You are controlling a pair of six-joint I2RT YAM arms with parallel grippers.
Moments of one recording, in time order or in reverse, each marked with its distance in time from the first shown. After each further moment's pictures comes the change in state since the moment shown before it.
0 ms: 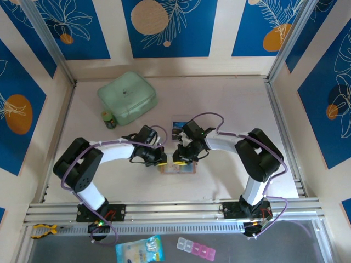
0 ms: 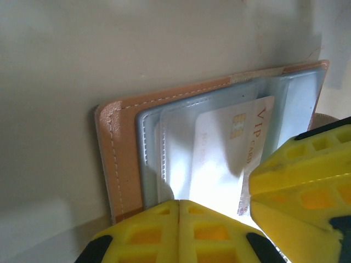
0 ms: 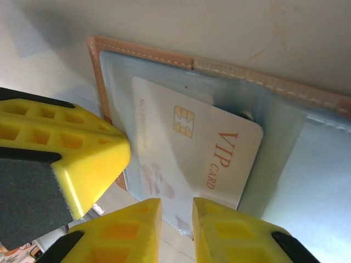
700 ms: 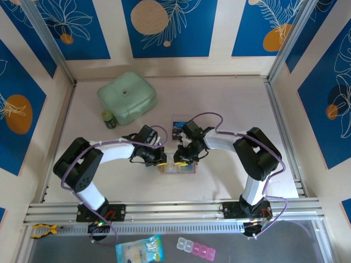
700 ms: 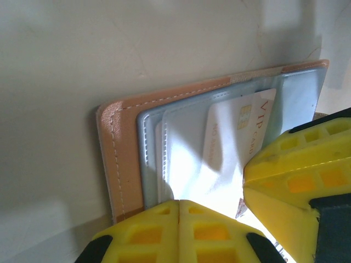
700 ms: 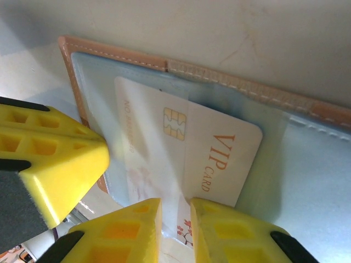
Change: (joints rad) left arm 0.000 0.000 0.003 -0.005 0.000 0.002; right arm -0.004 0.019 0.019 -0.044 0.031 -0.032
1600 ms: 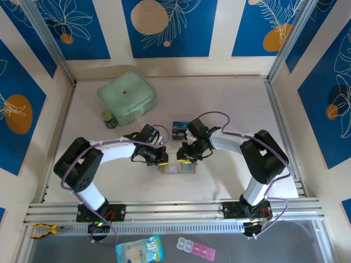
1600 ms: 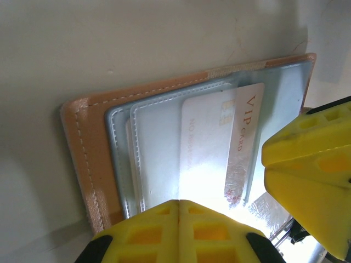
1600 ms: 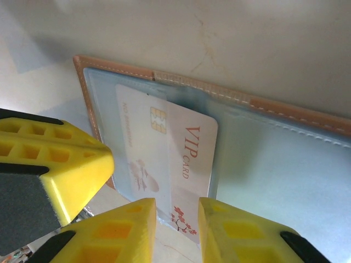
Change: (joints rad) left arm -0.023 0.005 0.030 -0.027 0.005 0.000; right arm -0.044 -0.071 -0.046 0.018 0.000 0.020
